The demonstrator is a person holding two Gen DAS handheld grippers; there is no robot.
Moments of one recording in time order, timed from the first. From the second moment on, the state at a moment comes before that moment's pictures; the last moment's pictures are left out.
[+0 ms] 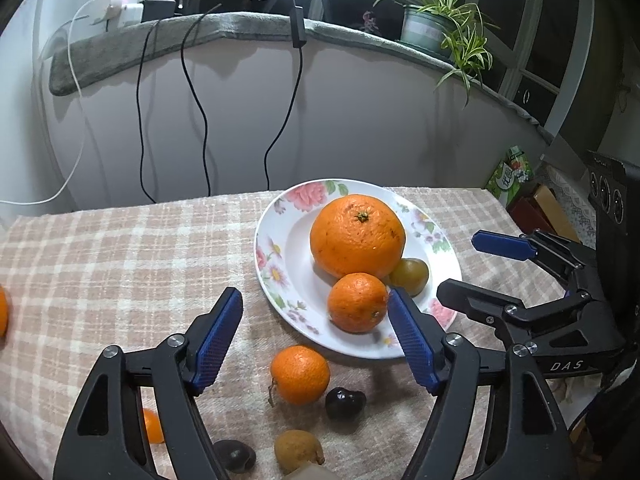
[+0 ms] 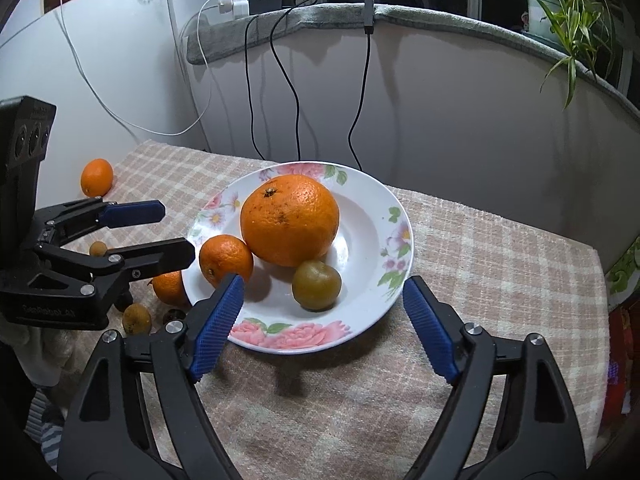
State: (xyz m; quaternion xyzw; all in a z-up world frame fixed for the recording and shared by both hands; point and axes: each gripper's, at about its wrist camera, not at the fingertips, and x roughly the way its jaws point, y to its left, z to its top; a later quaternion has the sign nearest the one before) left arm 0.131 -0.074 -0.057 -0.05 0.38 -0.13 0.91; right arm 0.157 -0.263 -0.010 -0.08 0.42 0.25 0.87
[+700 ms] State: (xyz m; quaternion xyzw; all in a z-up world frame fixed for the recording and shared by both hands) left arm 0.100 -0.043 -0.035 -0.06 0.35 -0.10 0.93; right arm 0.125 -0.255 0.011 -0.08 0.40 0.28 0.87
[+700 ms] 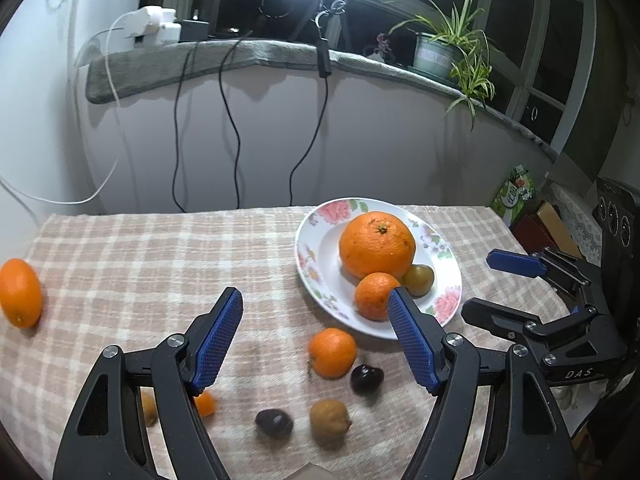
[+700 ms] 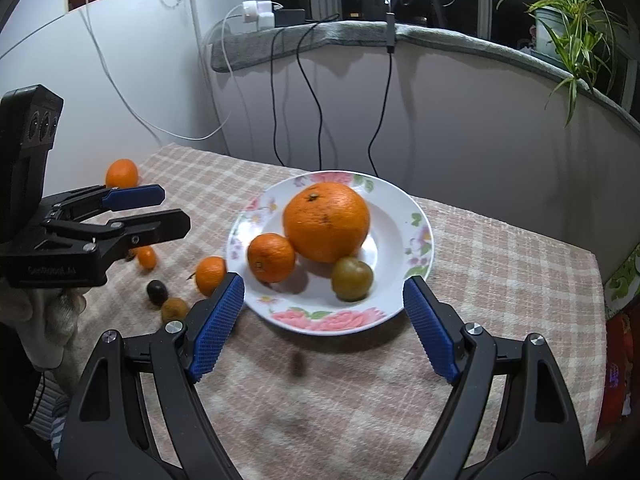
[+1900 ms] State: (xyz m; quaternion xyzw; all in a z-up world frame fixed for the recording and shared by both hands) left arm 0.051 -0.016 -0.084 -0.10 0.41 -0.11 0.90; right arm 0.095 -0.213 -0.031 -0.05 0.46 0.37 0.81
